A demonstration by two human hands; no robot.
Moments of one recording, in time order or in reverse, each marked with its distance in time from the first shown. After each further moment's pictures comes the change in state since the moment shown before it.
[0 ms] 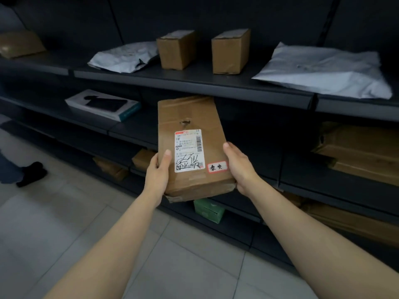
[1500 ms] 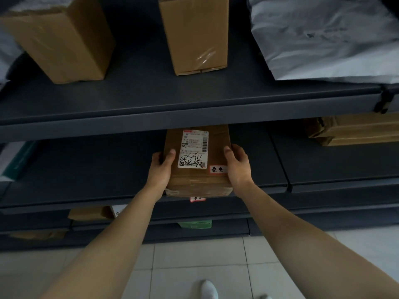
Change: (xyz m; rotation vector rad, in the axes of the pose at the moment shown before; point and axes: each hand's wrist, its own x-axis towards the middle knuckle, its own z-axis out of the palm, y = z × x) left_hand 0.260 -0.025 0.141 0.210 -0.575 -0.107; right_hand 0.211 0.045 0.001 0.128 0.669 0.041
